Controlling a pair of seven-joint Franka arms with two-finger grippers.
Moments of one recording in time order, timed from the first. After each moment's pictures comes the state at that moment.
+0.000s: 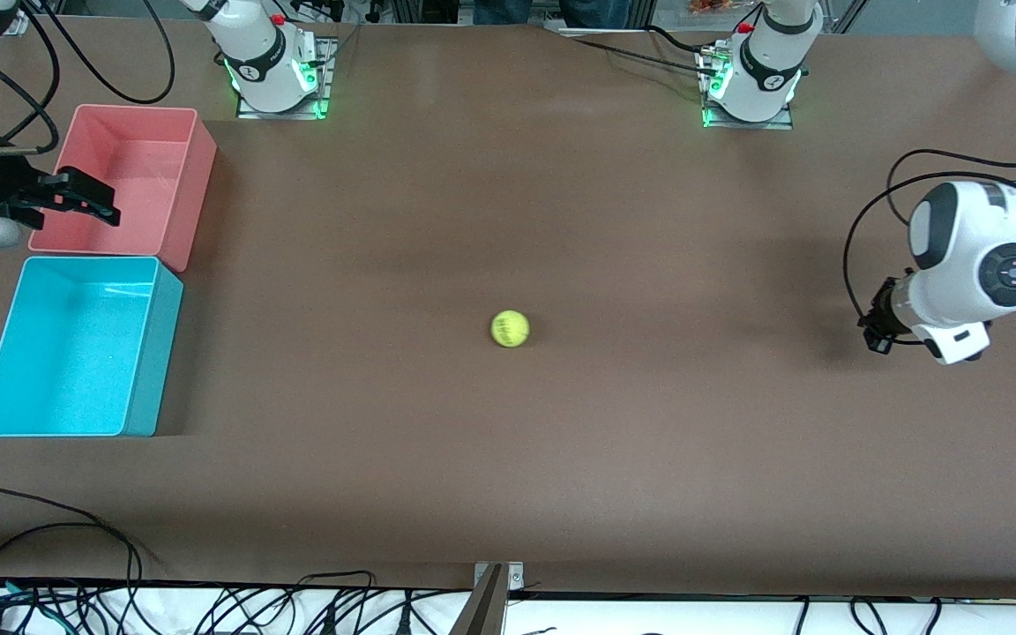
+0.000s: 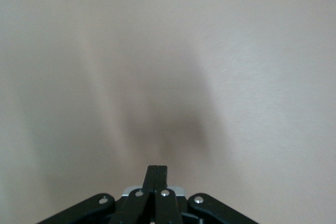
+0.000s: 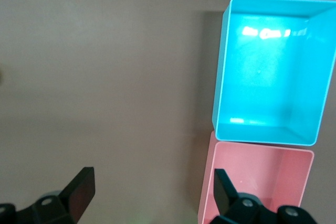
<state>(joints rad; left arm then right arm) 0.35 0.37 -0.25 -1.94 0.27 2.13 -1.27 -0.01 0.05 0.04 -1.59 0.00 1.56 -0.04</state>
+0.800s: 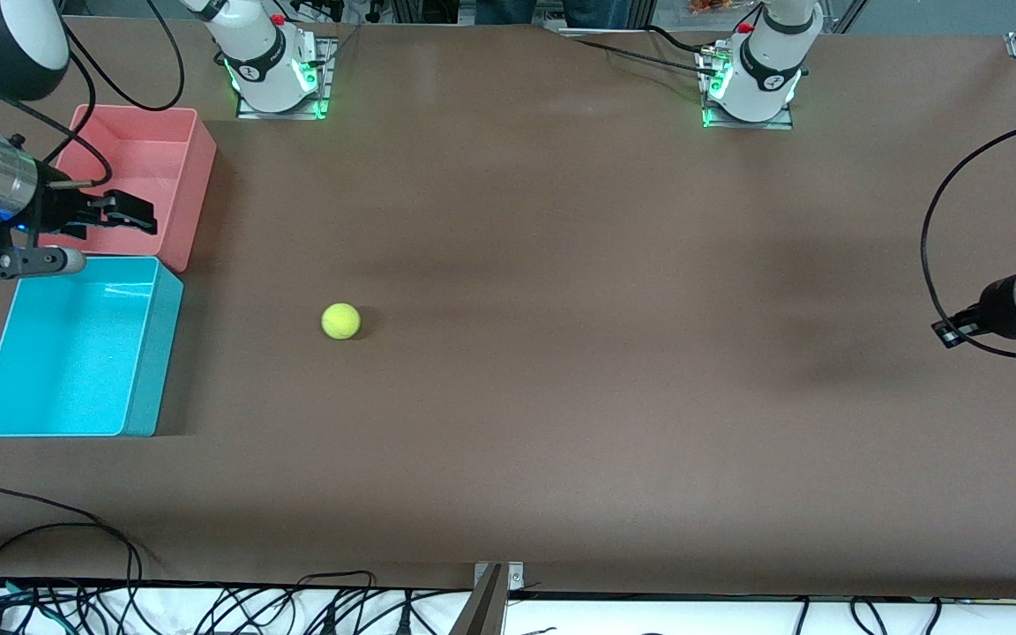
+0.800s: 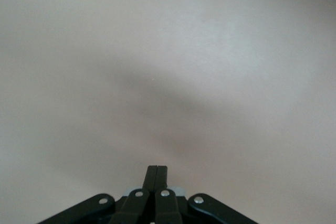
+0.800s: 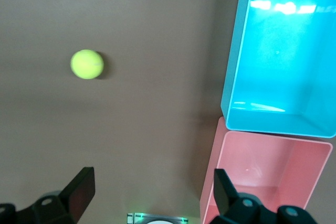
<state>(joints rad) 0.35 0.36 -0.27 -1.50 0.15 1.73 -0.38 0.01 0.11 0.04 -1.63 0.00 1.55 -0.04</state>
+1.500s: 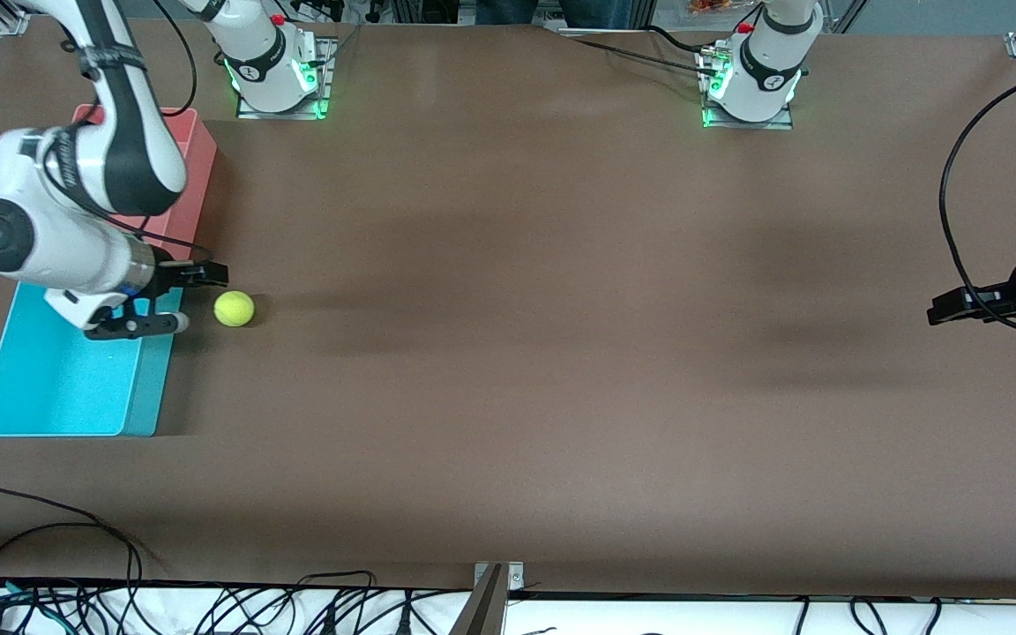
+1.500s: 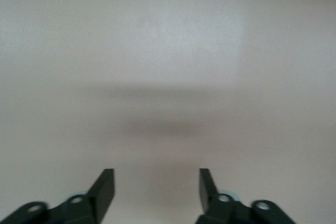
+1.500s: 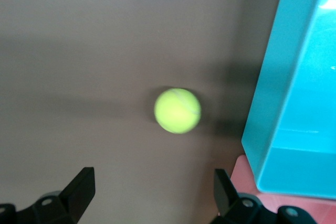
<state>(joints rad) 0.34 0.36 -0.32 -1.32 0.12 1.57 -0.03 0.03 0.25 0.04 -1.92 -0.05 1.94 -0.04</state>
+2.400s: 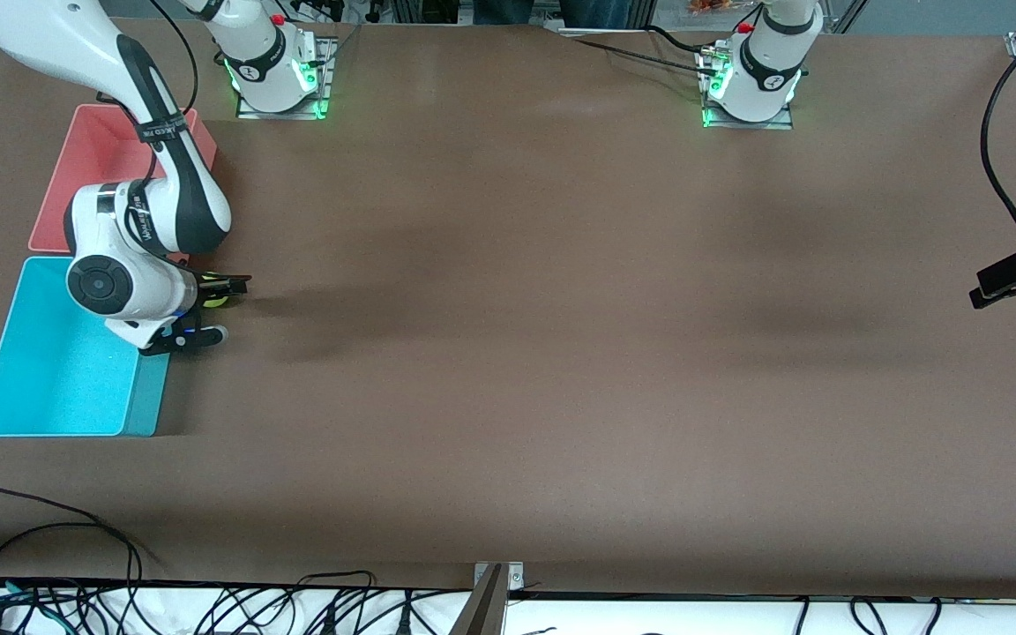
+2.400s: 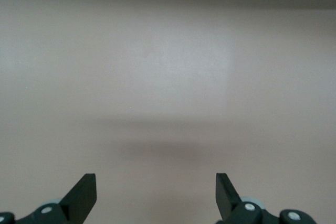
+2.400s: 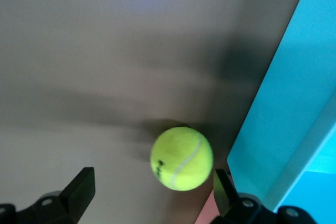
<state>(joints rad) 0.37 0.29 -0.35 -1.26 0.11 1.56 -0.03 0.03 0.41 0.03 -1.96 -0.21 2.03 -0.04</state>
